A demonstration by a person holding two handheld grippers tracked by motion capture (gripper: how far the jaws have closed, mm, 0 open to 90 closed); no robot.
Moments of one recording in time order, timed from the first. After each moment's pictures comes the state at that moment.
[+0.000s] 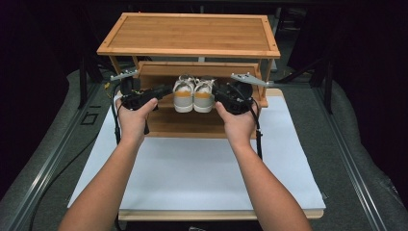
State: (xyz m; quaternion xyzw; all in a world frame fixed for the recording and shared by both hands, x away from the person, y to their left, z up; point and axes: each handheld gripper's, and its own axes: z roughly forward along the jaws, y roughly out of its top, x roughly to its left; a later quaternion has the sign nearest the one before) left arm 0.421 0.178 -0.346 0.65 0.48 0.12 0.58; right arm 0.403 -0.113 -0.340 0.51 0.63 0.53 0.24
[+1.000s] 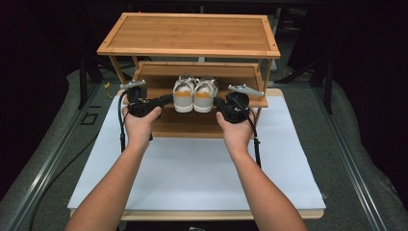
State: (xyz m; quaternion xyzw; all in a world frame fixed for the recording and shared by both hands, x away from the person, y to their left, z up) left arm 0.427 0.170 -0.376 0.66 0.49 0.11 0.57; right arm 0.407 -0.111 -0.375 0.53 0.65 0.51 0.21
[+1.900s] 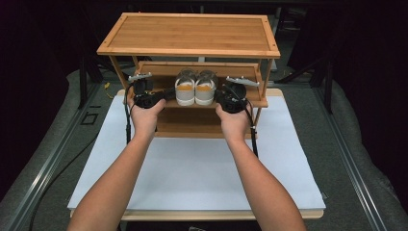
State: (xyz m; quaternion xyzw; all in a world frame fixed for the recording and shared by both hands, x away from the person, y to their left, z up) left arm 0.454 0.160 -0.373 0.66 0.49 0.13 0.55; right arm 0.440 -0.107 -0.375 0.54 0.64 0.50 0.23
